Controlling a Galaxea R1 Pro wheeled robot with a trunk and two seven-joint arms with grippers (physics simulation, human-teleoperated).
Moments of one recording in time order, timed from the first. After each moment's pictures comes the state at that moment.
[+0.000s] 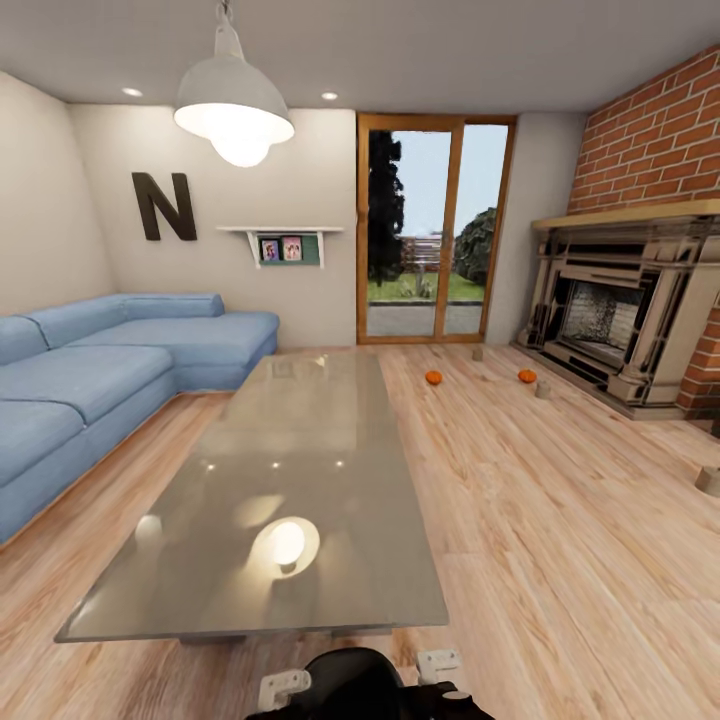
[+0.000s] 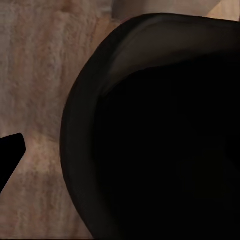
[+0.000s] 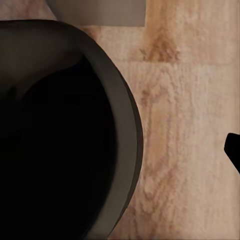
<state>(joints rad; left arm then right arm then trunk) -0.38 -0.12 -0.07 -0.26 0.23 0.05 -0.05 -0.50 0.17 0.28 -0.15 -0.21 0.08 -0.06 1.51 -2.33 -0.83</state>
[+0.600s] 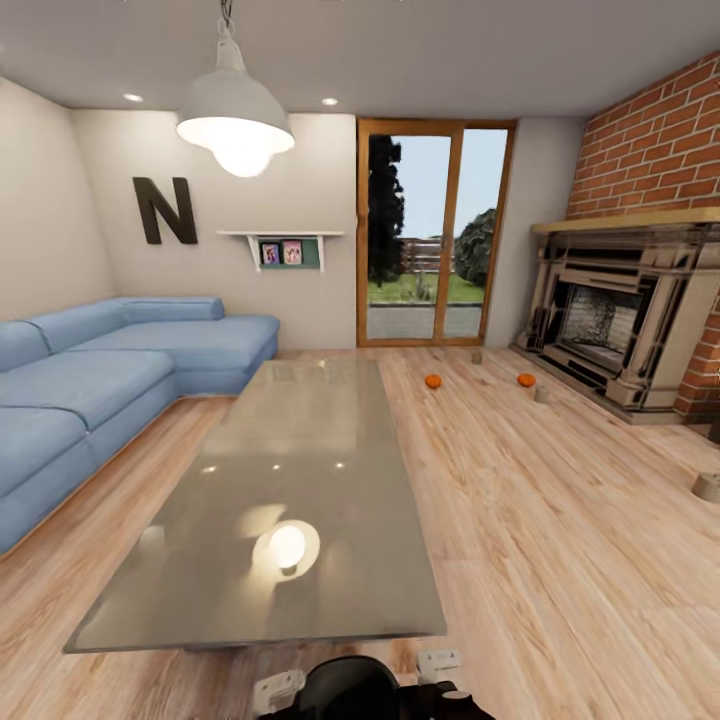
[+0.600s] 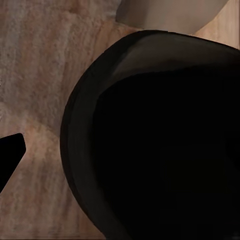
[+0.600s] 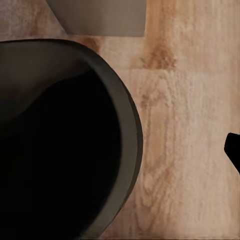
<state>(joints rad) -0.38 -0.12 -0.05 -0.25 0.30 0.06 -0.05 -0.50 0.17 0.28 -0.15 -0.21 0.08 -0.06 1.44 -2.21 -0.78</state>
